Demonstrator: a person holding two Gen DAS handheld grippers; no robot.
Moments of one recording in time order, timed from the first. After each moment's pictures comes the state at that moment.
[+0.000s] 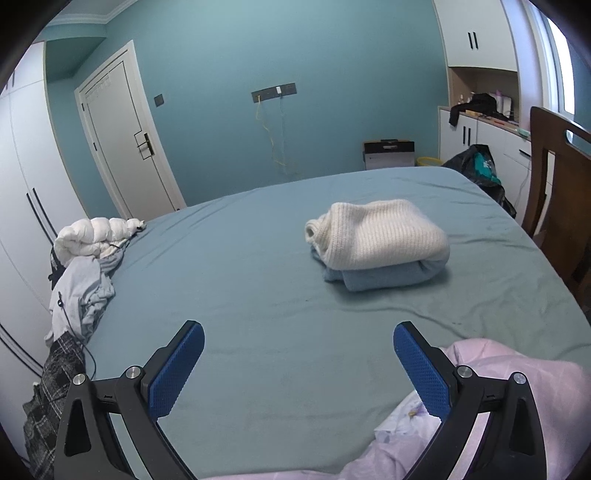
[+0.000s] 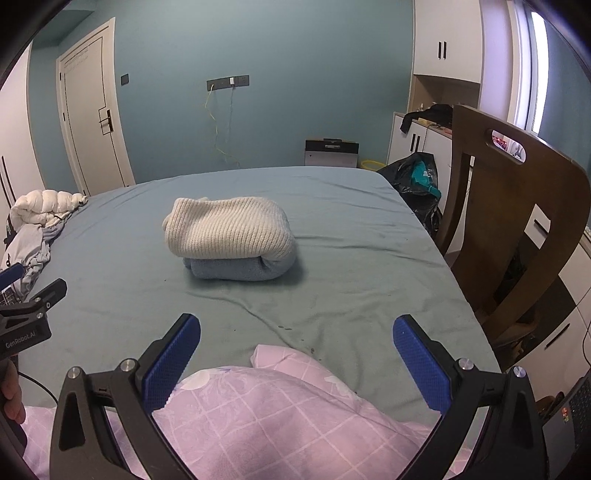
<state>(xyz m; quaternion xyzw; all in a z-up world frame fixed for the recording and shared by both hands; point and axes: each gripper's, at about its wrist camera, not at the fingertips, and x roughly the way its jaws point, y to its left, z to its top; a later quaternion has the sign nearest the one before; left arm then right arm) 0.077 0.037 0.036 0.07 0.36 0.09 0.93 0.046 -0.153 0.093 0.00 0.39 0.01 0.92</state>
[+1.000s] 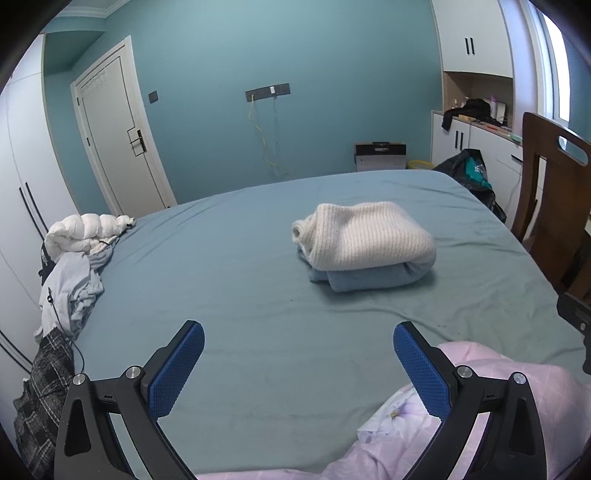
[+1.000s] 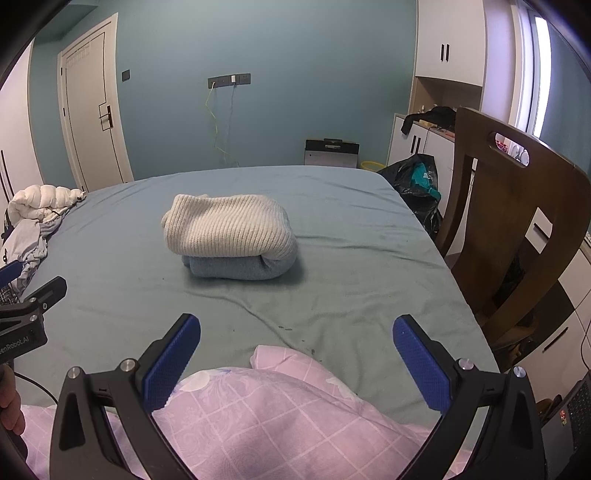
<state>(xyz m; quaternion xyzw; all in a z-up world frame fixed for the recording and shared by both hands) 0.075 0.031 0.035 0.06 0.36 0.07 0.93 0.048 -0.139 0.086 -0.02 0.39 0.00 0.92</state>
